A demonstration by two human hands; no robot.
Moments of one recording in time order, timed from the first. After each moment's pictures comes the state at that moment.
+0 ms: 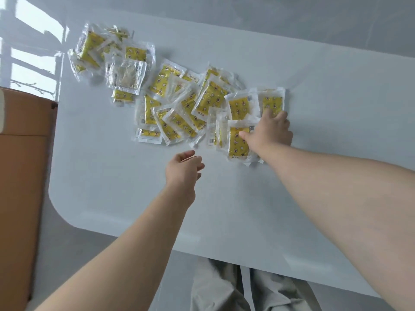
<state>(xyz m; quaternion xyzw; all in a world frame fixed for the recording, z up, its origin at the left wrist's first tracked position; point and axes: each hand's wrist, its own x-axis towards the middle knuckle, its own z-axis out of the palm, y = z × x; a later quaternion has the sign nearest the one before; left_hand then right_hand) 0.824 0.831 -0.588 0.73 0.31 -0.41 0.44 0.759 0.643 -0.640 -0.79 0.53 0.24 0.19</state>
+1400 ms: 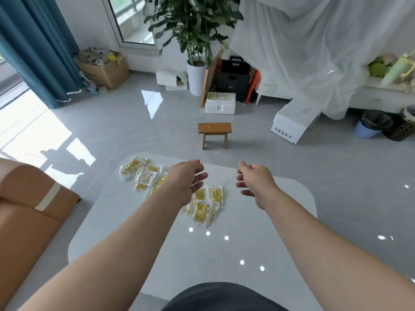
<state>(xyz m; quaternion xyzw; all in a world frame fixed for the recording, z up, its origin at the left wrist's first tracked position) 0.705 0.789 -0.174 0.65 0.10 -0.41 0.63 0.588 0.657 -0.189 -0.62 0.52 -0.08 0.59</state>
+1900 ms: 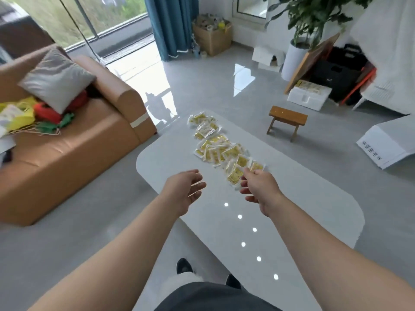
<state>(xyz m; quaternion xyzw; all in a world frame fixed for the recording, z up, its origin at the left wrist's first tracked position) 0.513 0.911 -0.195 0.61 0.33 -0.25 0.68 0.479 0.724 -0.216 -0.68 0.35 0.11 0.63</state>
